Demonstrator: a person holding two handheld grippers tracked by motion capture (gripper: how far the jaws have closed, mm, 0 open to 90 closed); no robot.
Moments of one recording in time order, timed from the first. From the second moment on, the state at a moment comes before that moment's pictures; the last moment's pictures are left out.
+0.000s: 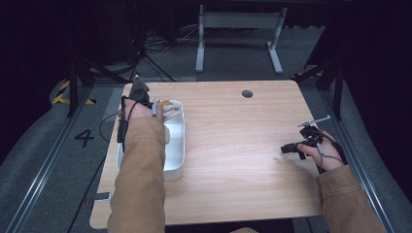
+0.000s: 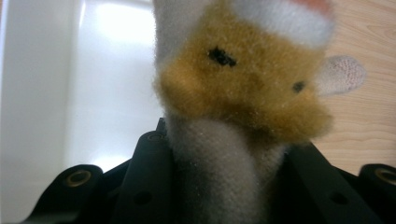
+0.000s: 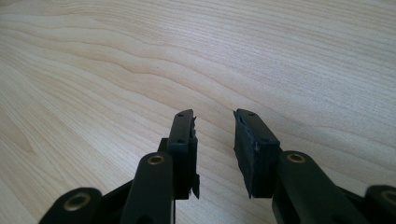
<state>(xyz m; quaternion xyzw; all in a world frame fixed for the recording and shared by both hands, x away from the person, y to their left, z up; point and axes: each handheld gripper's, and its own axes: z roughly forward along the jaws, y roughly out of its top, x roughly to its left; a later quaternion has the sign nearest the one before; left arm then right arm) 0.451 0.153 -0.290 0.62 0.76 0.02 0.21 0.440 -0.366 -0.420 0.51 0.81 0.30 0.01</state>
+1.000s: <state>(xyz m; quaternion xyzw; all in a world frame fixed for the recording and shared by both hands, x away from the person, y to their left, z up) 0.466 0.161 -0.369 0.59 0.77 0.03 0.22 0.432 -0.374 -0.423 0.51 0.80 0.30 0.02</state>
